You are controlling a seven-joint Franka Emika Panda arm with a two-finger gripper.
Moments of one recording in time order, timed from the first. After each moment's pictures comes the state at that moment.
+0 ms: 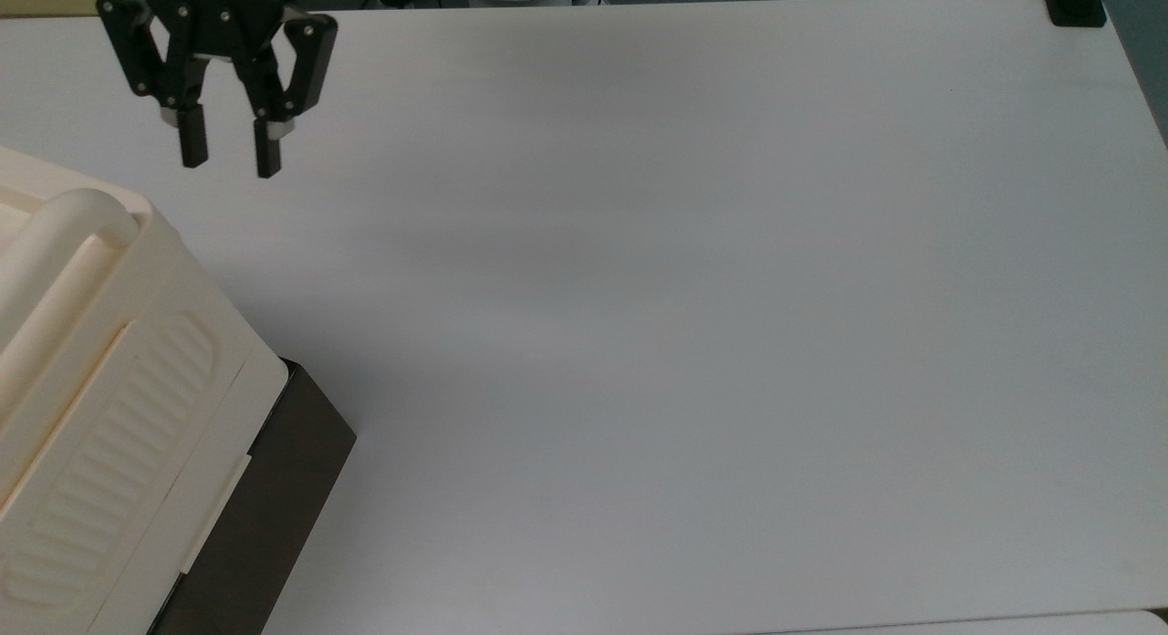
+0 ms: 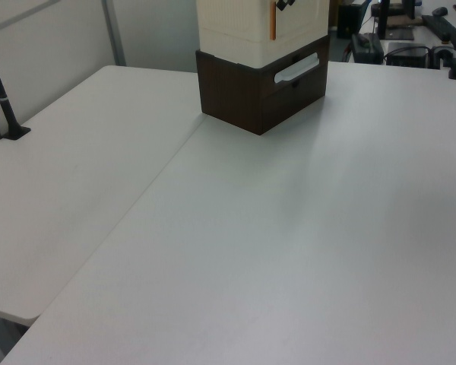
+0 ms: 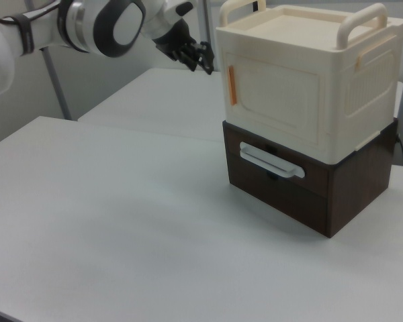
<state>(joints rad) -0.09 0.17 -0.07 -1.48 0.03 2.32 -0.04</state>
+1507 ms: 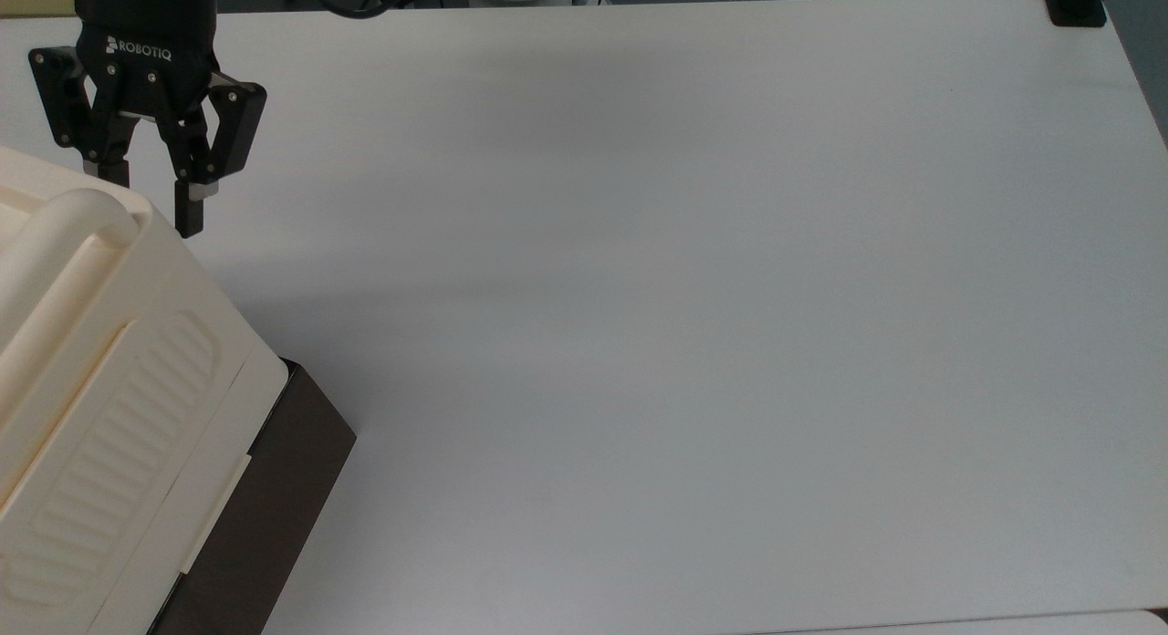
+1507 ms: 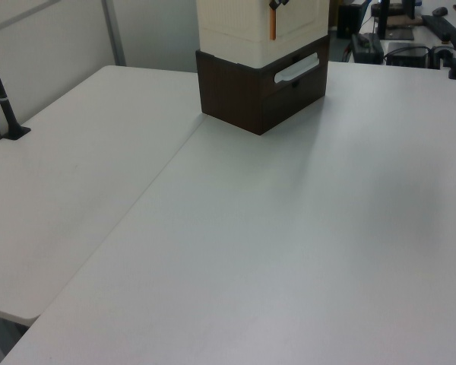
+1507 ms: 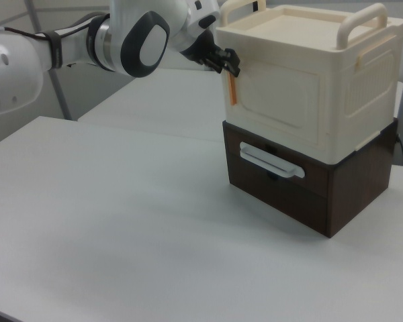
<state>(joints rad) -0.10 0.25 -0.11 -1.48 0.03 2.51 -0.03</state>
